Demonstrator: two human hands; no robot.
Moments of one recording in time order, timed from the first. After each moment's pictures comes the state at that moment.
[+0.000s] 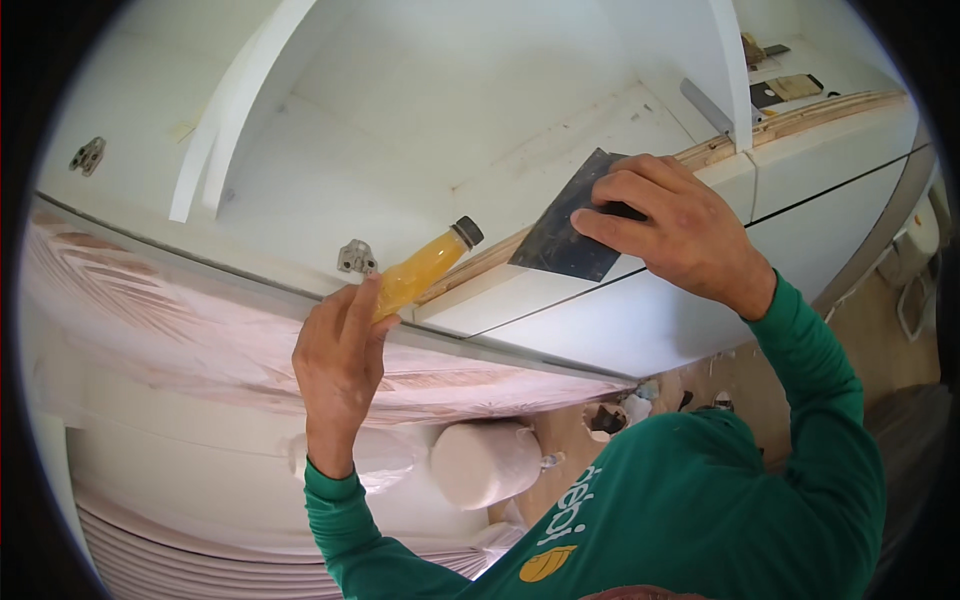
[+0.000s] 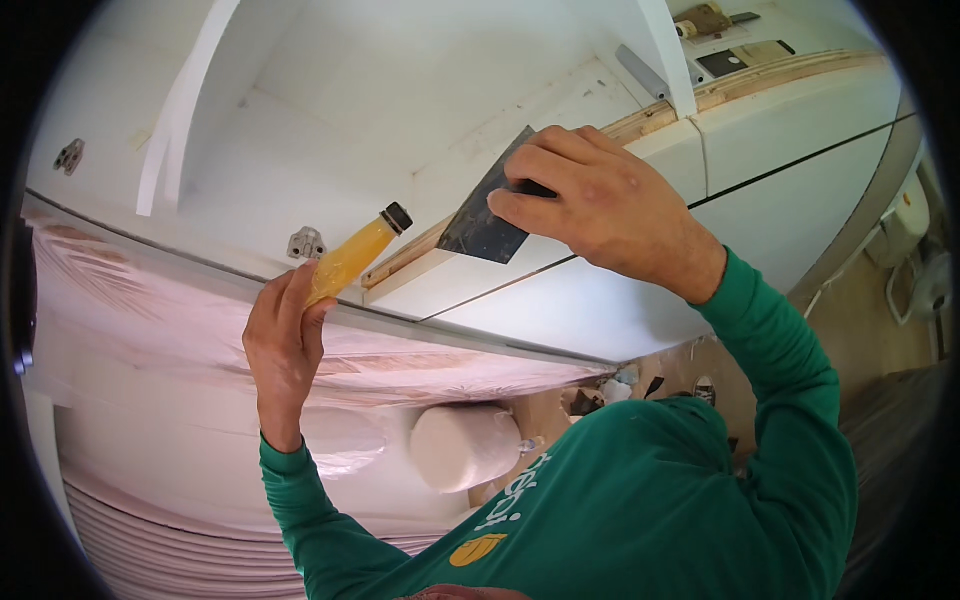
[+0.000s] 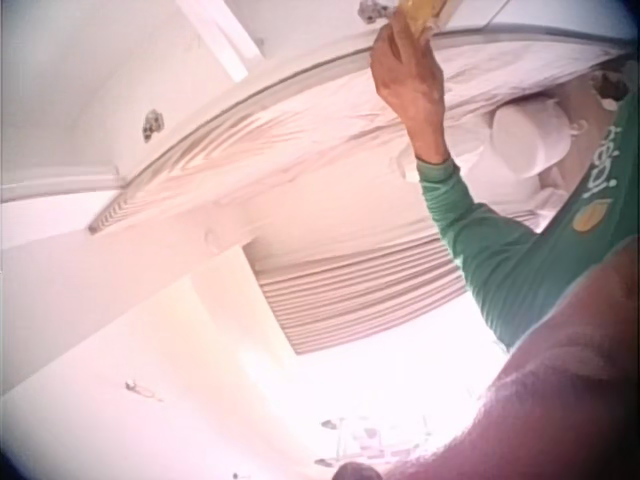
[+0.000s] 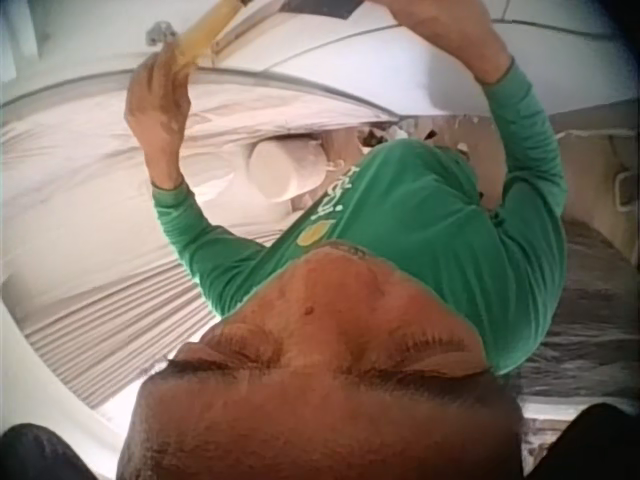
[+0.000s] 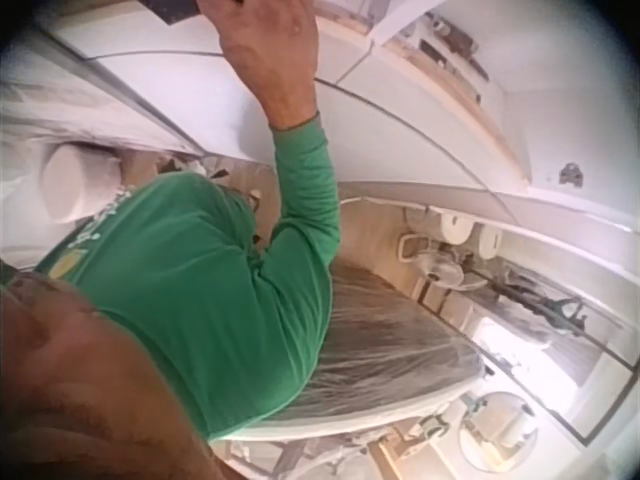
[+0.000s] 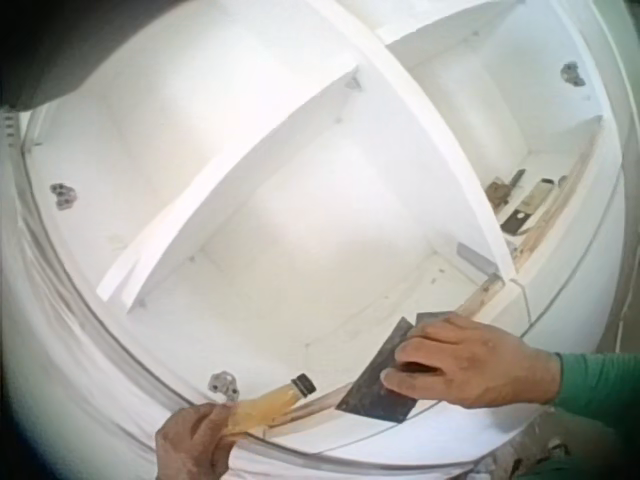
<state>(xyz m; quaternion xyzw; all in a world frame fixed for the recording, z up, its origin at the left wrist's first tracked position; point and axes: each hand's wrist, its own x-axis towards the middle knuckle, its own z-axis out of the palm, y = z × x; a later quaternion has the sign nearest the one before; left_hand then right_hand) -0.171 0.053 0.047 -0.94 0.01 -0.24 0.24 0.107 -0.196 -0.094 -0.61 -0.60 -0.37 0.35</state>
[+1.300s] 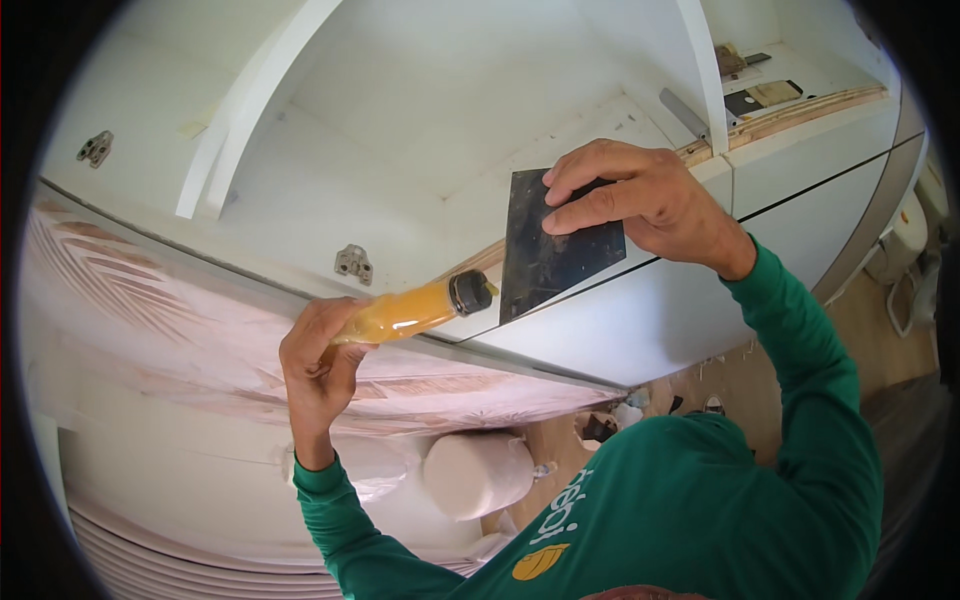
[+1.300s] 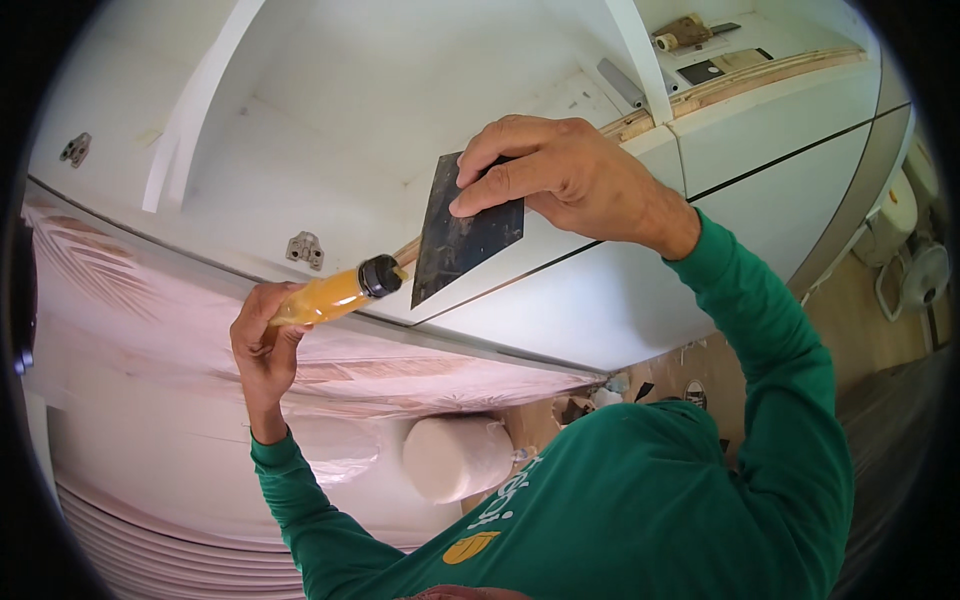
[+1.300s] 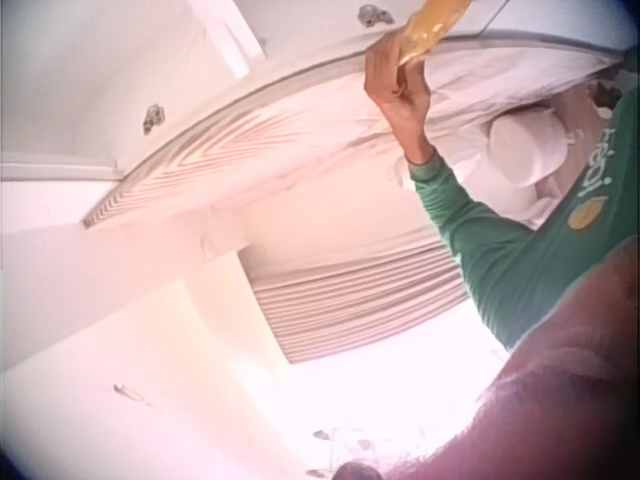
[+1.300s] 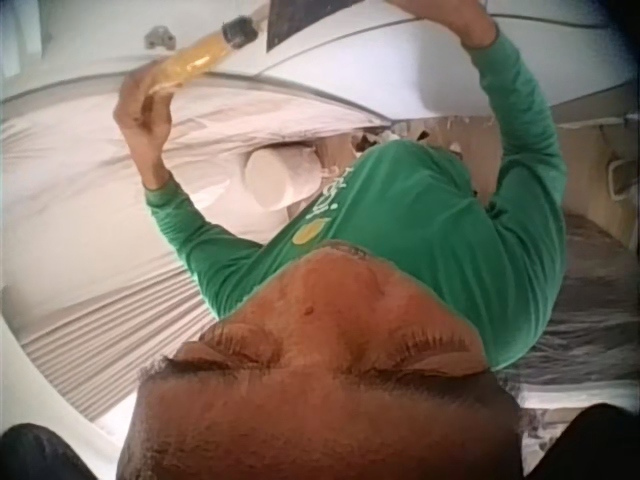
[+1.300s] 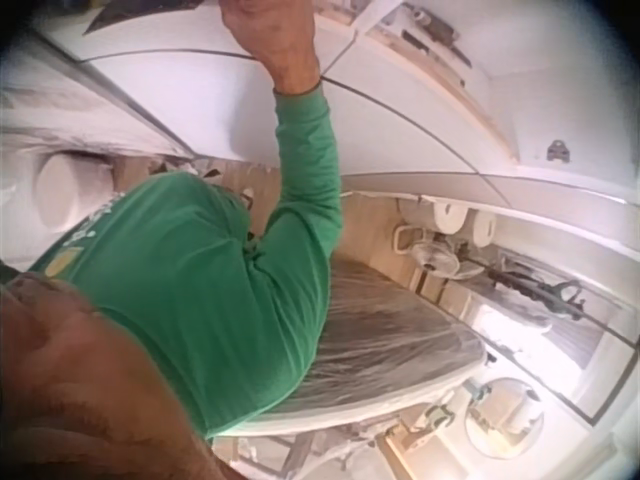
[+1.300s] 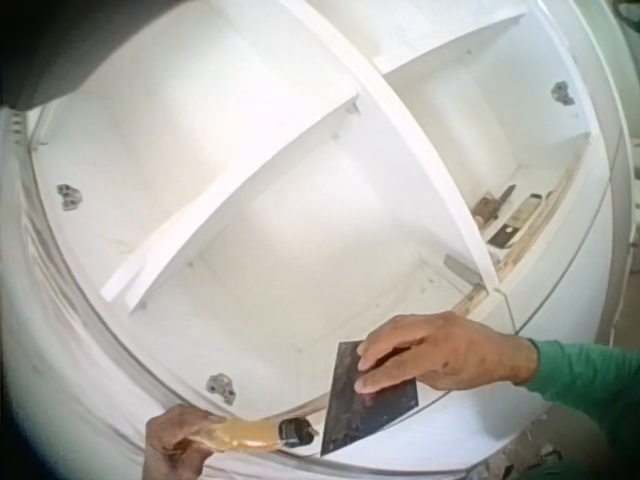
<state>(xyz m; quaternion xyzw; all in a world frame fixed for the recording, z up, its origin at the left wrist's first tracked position) -0.188 0.073 0.056 -0.96 0.04 -0.24 -0.15 0.129 -0.181 -0.076 -0.44 -0.67 -0.18 0.57</state>
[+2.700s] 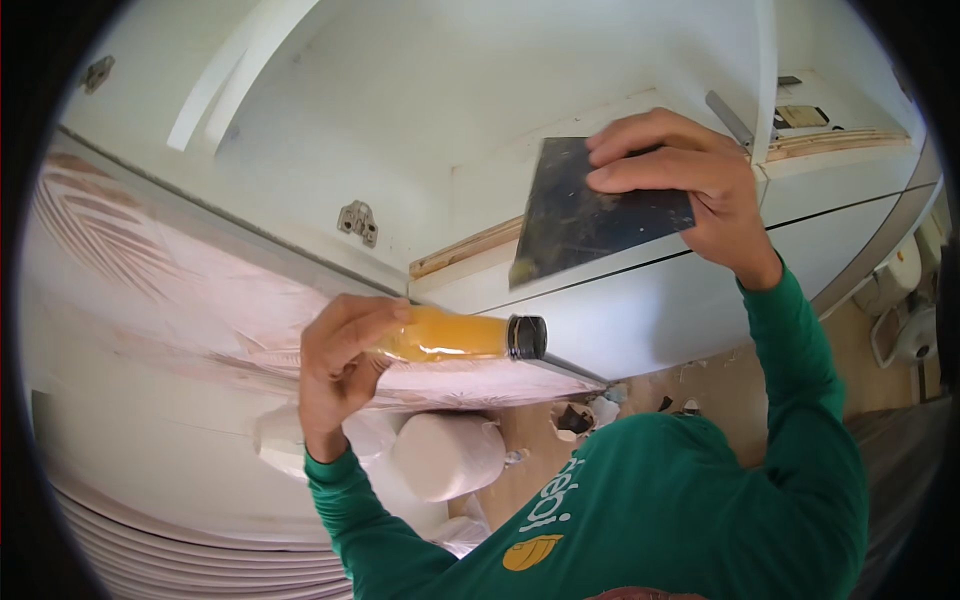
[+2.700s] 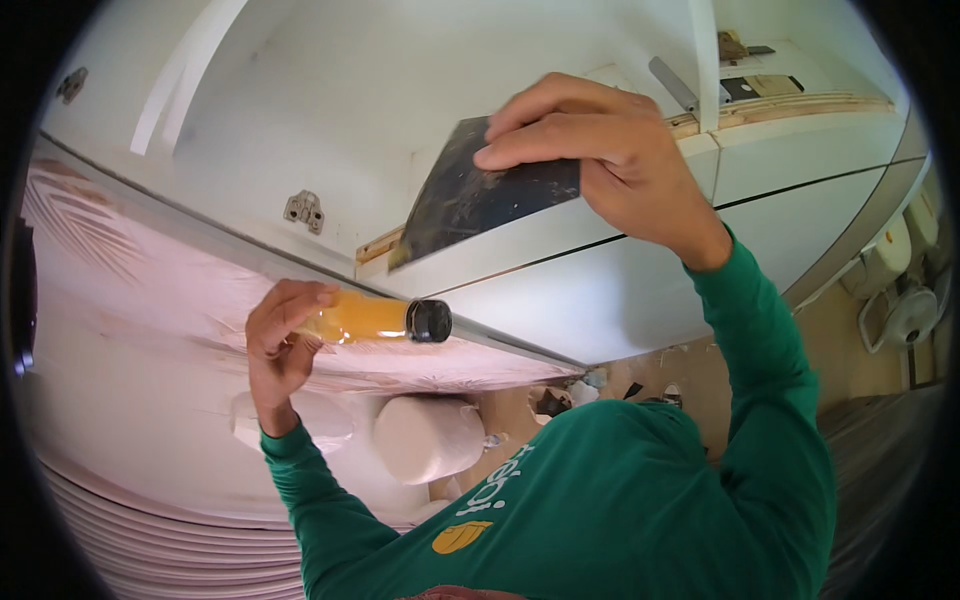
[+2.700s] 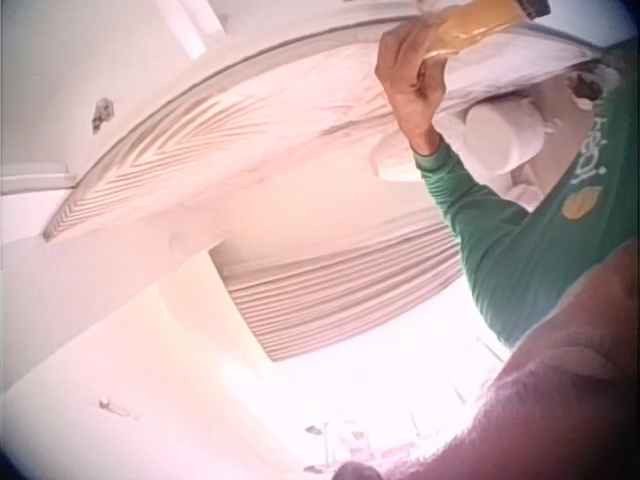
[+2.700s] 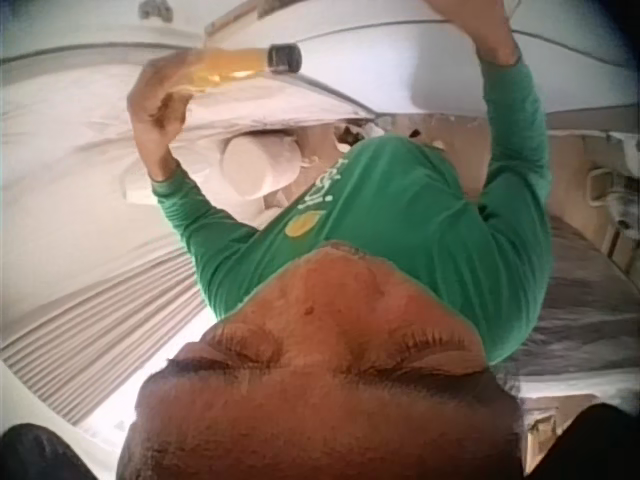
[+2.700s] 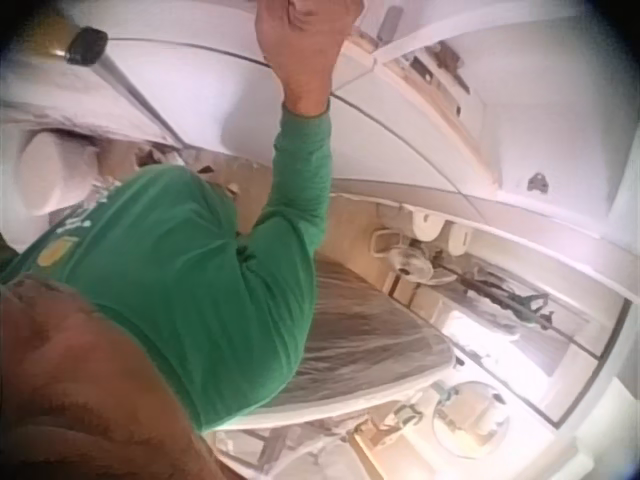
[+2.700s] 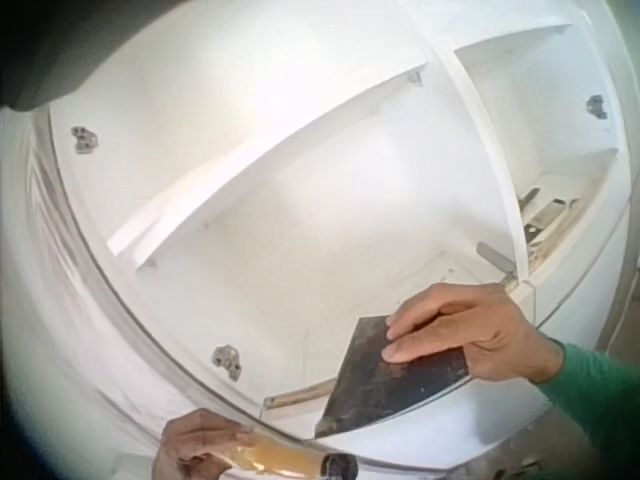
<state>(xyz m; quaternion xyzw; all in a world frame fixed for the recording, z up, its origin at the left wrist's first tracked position) -0.207 0.075 0.030 -0.96 0.09 -0.21 -0.13 0.115 -0.185 -0.055 -0.46 -0.64 -0.20 0.58</state>
